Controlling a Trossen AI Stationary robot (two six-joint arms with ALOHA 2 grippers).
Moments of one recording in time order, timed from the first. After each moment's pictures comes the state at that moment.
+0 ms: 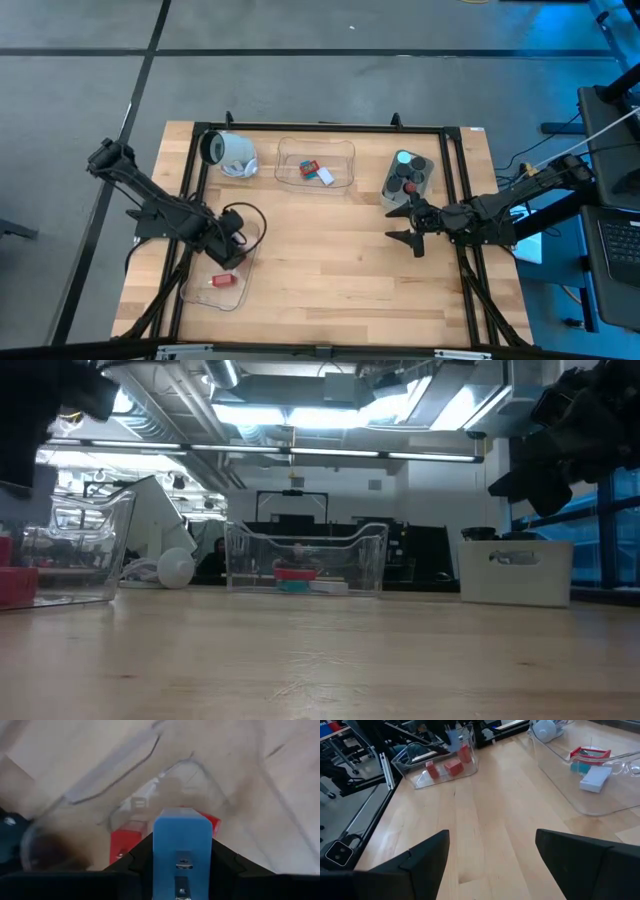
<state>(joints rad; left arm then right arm) -0.58 1.23 0.89 -1.16 -0.22 -1.35 0.40 0.70 0.16 0.20 0.37 0.46</state>
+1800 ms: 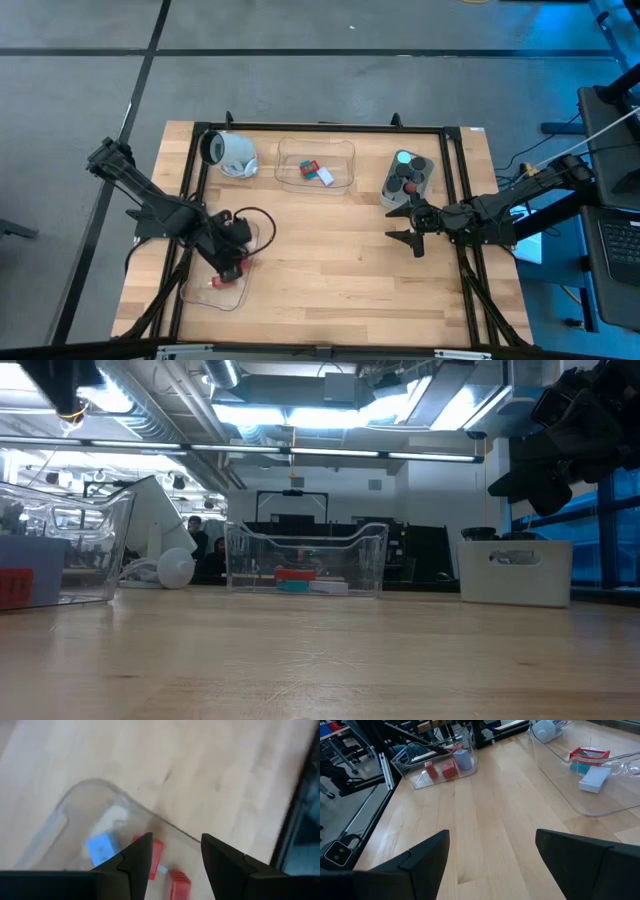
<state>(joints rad) -0.61 1.22 1.06 -1.05 -0.24 -1.01 0.40 0.70 0.16 0.20 0.38 0.46</state>
